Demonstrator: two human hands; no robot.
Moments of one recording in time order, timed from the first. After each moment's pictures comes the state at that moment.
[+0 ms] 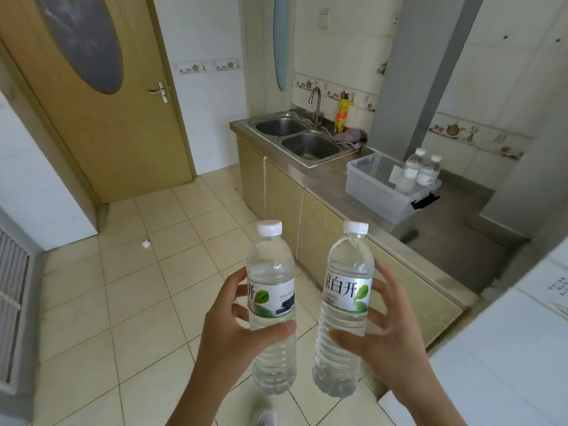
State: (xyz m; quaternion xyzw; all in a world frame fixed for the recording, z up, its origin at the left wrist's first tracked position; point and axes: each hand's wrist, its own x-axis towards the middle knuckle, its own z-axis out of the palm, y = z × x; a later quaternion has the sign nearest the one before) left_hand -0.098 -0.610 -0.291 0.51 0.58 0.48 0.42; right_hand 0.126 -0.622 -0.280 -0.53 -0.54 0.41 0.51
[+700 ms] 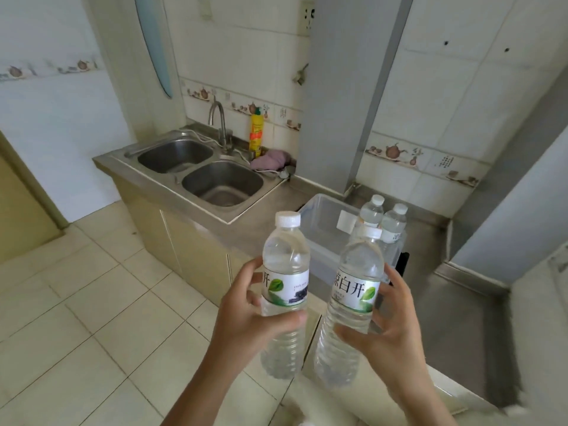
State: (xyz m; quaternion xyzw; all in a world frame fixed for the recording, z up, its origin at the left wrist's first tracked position) left_hand 0.039 -0.153 -0.282 0.61 0.44 0.38 0.54; right_hand 0.231 -0.250 -0.294 -0.63 -0.42 0.25 0.60
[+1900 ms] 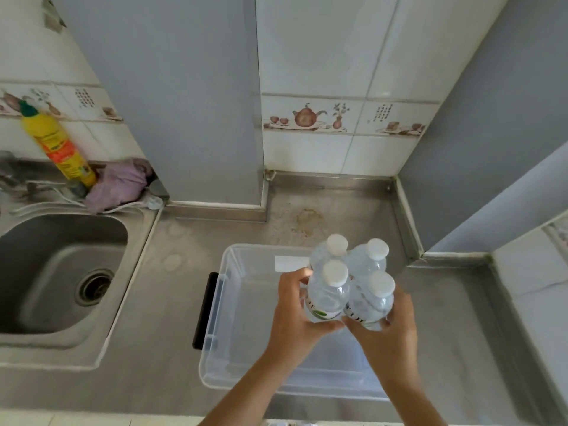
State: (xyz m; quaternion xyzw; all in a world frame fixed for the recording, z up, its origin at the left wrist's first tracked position) left_hand 0.347 0.095 -0.422 0.75 0.22 0.18 0.59; right_hand 0.416 -0.043 -0.401 -0.83 -0.11 0.06 0.54
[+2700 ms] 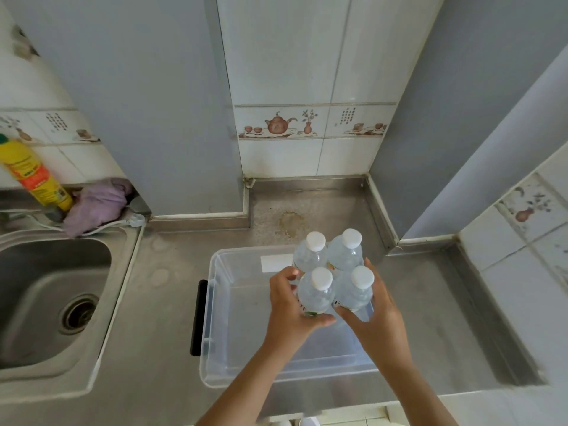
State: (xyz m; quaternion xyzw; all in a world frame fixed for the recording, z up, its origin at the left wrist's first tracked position) left_hand 0.351 0.093 -0.435 0.79 0.21 0.14 0.56; right_hand 0.410 -0.055 -0.387 -0.86 -0.16 0.07 0.47
